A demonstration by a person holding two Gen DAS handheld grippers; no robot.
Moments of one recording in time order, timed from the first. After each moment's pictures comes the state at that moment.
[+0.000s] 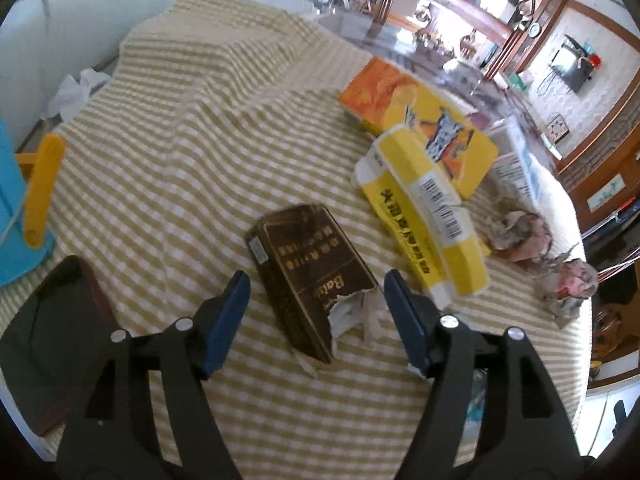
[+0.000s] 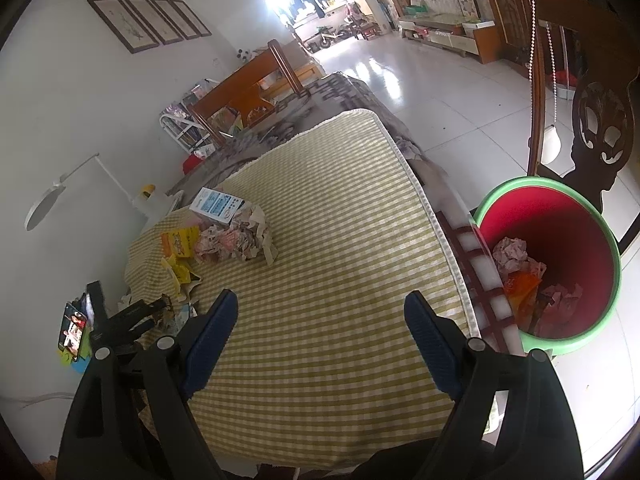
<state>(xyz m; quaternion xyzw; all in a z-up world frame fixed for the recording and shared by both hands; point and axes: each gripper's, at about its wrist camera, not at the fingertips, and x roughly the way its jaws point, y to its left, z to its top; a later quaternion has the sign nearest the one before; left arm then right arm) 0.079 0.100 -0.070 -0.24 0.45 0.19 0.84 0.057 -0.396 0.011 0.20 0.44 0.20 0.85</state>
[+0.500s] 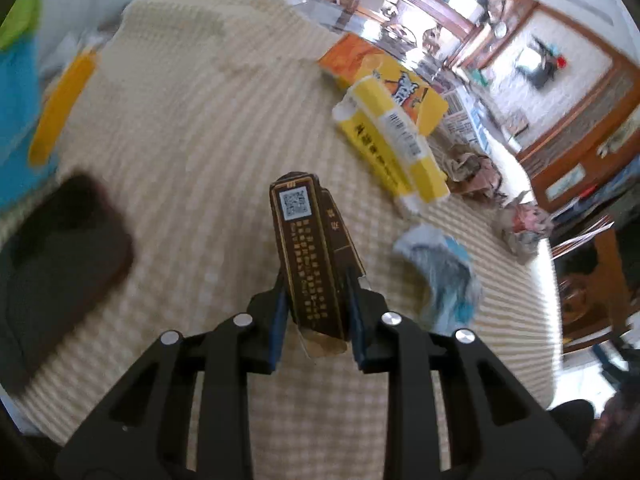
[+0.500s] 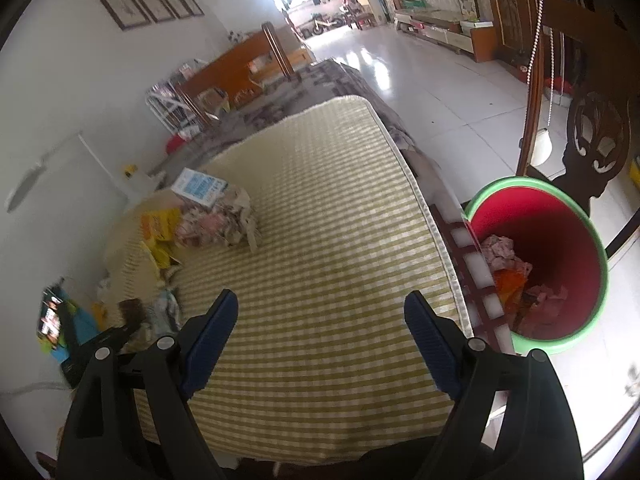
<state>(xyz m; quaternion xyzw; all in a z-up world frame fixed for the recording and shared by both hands) -0.007 0.088 -0.076 -0.30 0.43 0.11 0.84 0.067 -0.372 0.007 0.14 0.47 0.18 0.85</state>
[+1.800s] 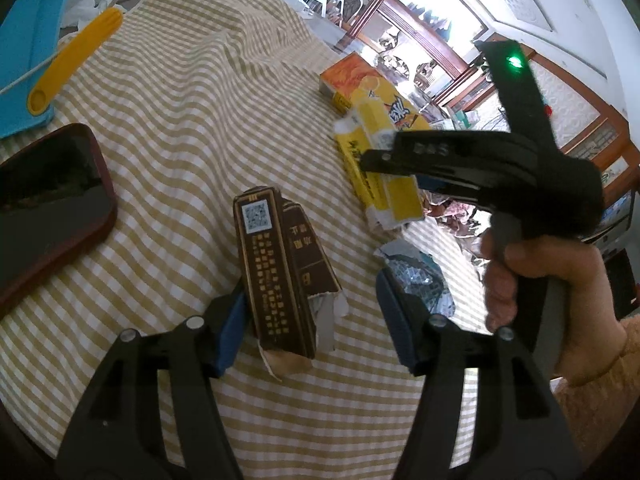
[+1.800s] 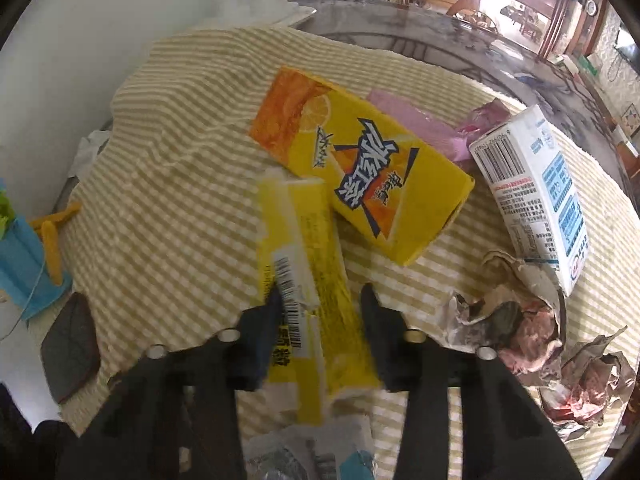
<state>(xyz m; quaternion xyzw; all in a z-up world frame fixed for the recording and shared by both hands) -0.010 0.088 -0.079 -0.35 0.37 0.10 0.85 0.158 0.015 -0.057 -0.15 0.52 0.34 0.77</state>
